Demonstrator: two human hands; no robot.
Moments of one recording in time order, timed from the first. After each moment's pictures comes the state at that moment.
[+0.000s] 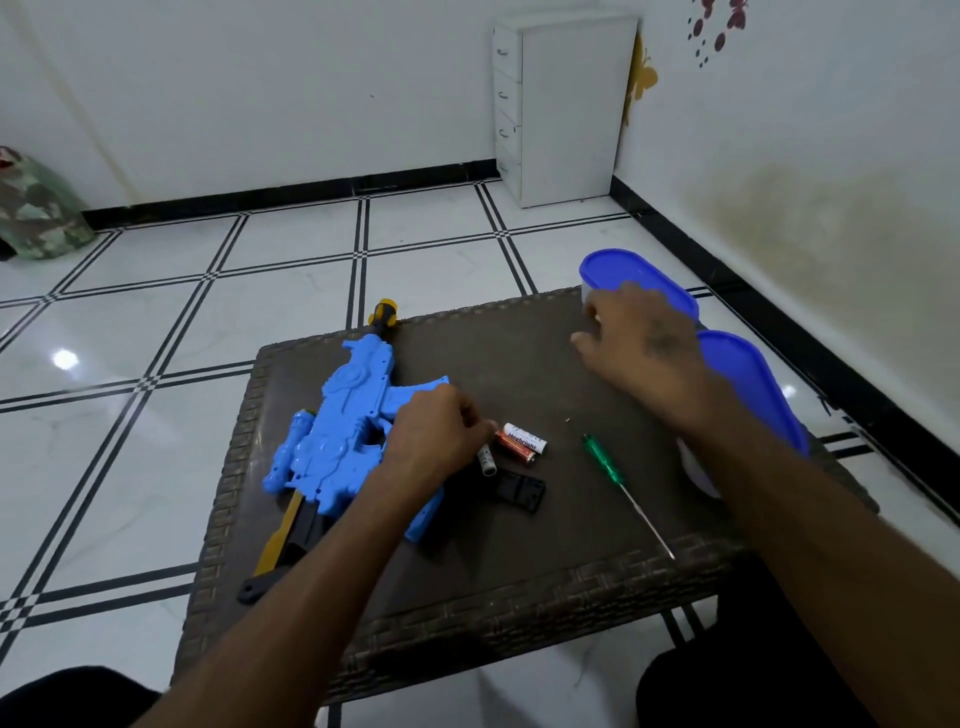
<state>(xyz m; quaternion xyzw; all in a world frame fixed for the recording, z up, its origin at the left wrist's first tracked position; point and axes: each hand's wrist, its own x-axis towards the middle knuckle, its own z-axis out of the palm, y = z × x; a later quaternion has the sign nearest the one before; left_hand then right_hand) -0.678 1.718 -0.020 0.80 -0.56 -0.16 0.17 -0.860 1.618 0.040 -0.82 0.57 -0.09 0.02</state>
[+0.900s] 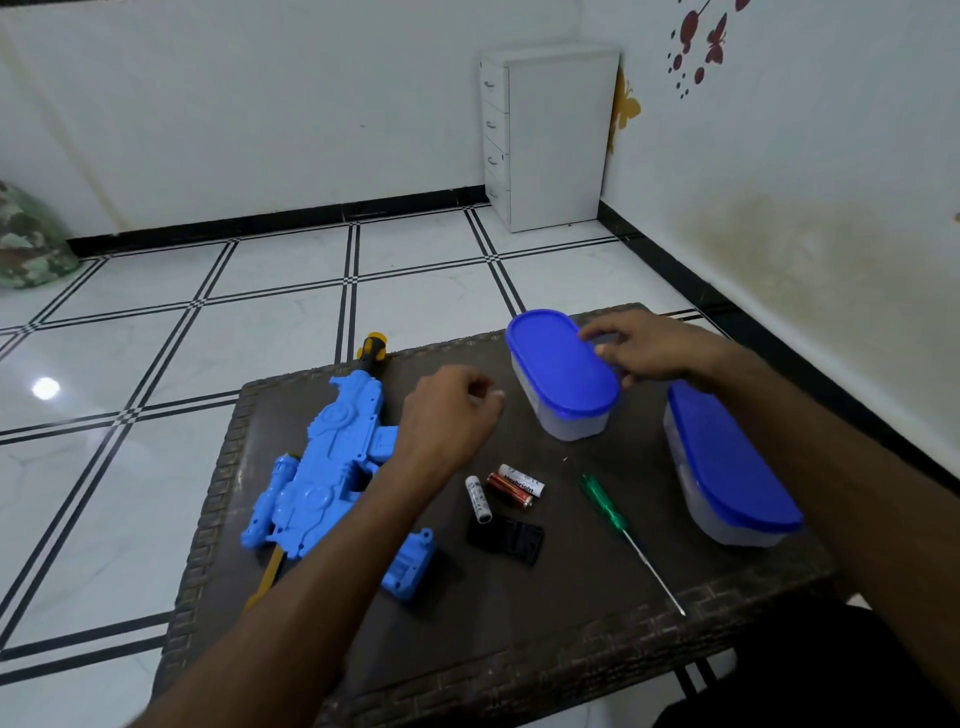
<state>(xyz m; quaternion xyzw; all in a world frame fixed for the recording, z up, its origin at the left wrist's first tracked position) -0.688 1.684 0.011 0.76 -0.57 -0.14 0.28 -0.878 1.558 0.049 -0.79 0.52 -0.05 0.31</state>
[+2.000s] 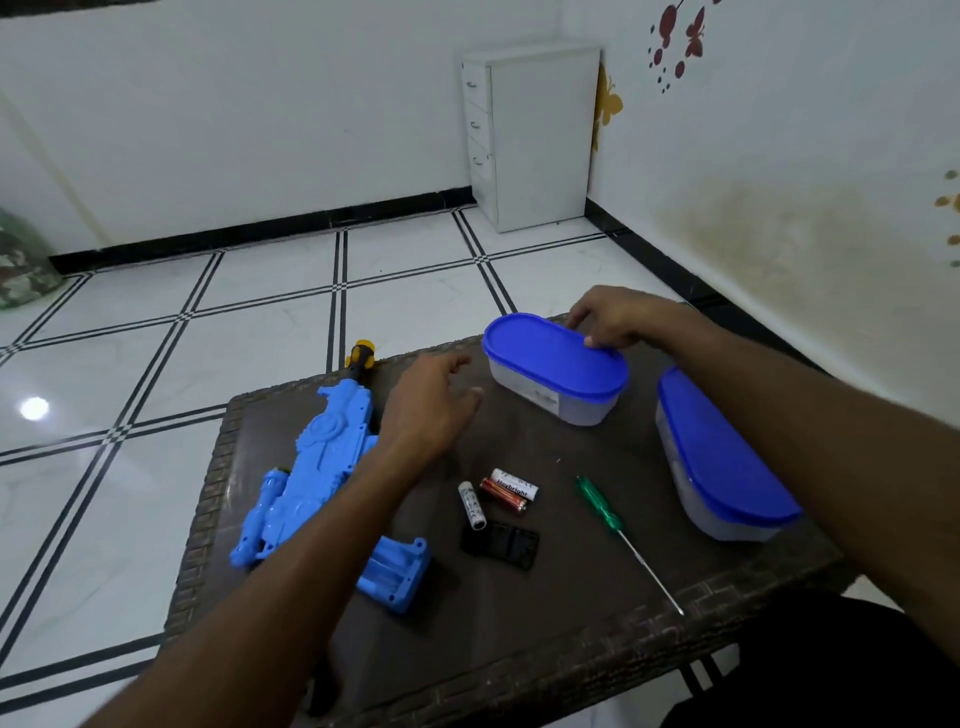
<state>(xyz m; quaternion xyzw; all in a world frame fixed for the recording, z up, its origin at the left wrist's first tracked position) -0.668 1.659 0.003 0.75 -0.59 -0.13 0.27 -0.854 1.513 0.051 -0.81 0.55 0.02 0.21</state>
